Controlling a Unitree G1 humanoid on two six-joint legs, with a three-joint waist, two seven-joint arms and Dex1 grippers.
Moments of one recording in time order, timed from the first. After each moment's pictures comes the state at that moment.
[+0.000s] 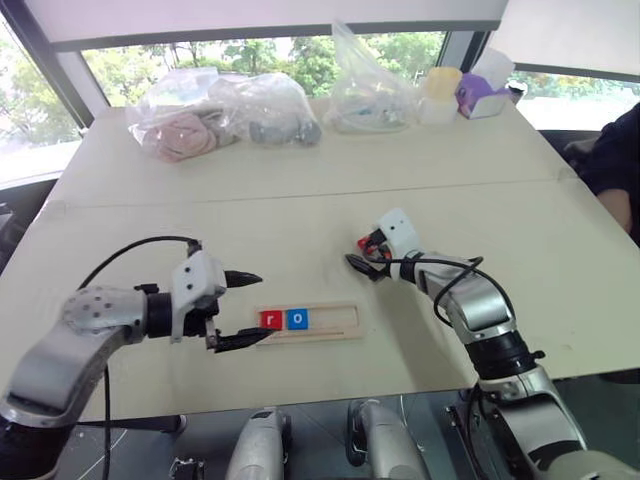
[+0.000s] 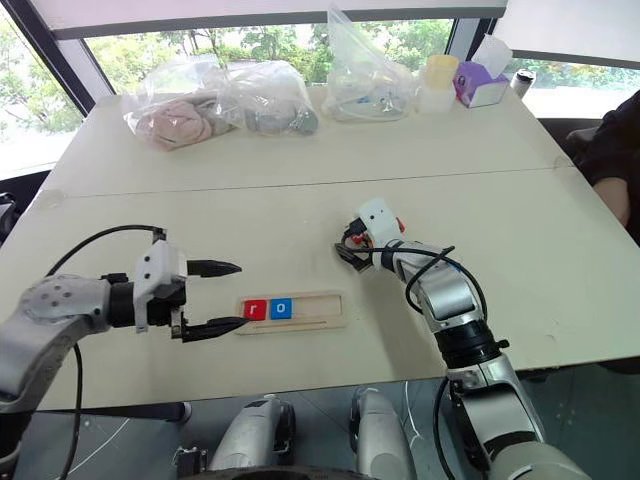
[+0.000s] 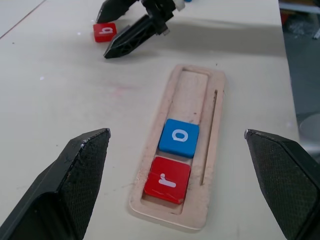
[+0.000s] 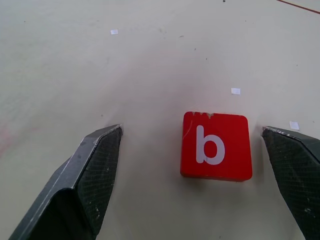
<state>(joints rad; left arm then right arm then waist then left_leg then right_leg) -0.08 0.86 0.13 -0.54 -0.54 0.59 -1.04 -0.55 -0.36 0.18 0.08 0.13 0.69 0.44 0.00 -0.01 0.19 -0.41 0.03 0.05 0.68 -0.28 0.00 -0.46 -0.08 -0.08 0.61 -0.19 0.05</state>
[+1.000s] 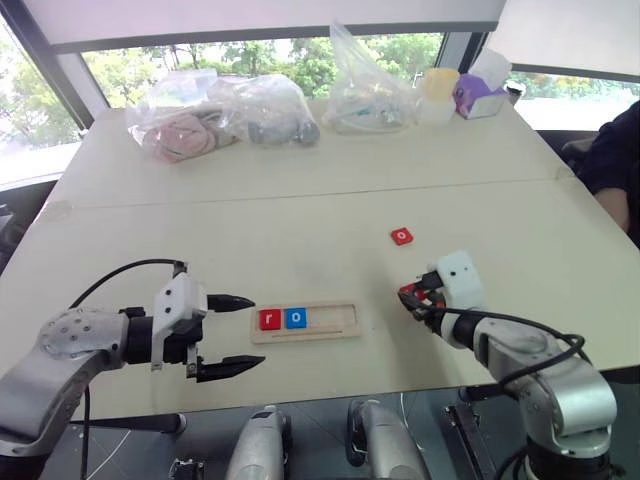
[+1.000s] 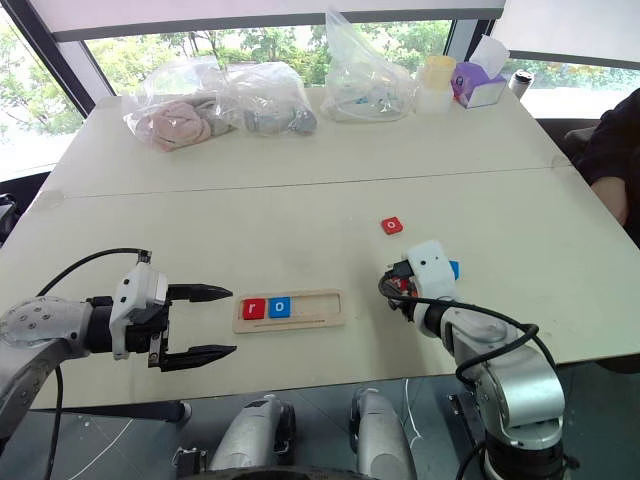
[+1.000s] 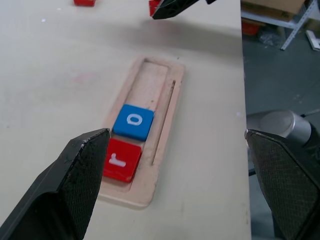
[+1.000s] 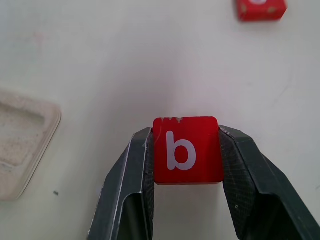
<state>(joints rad) 0.09 0.88 0.15 -0.48 -0.57 0.44 -1.14 -0.10 -0.34 -0.08 -0.78 0.25 1.34 0.26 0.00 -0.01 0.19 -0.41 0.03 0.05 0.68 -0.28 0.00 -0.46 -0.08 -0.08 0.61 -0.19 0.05</state>
